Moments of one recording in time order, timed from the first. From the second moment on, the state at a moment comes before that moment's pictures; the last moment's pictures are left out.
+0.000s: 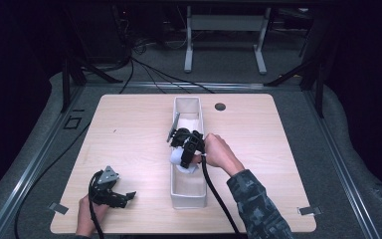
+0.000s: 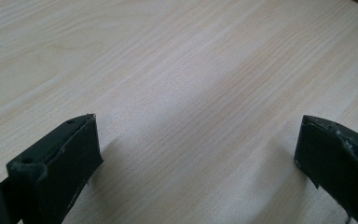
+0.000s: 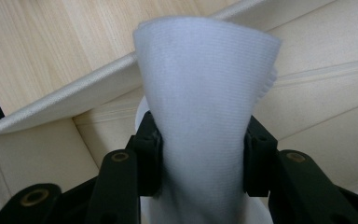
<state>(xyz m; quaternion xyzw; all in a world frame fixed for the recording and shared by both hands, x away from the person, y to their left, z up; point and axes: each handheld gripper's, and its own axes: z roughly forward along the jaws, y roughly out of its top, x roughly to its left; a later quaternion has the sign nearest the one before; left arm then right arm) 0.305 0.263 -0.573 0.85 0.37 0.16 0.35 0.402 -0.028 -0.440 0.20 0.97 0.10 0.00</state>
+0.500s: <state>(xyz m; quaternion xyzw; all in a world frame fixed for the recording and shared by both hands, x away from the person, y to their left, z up) 0.305 0.263 -0.573 0.85 0.37 0.16 0.35 0.400 -0.032 -0.450 0.21 0.97 0.11 0.00</state>
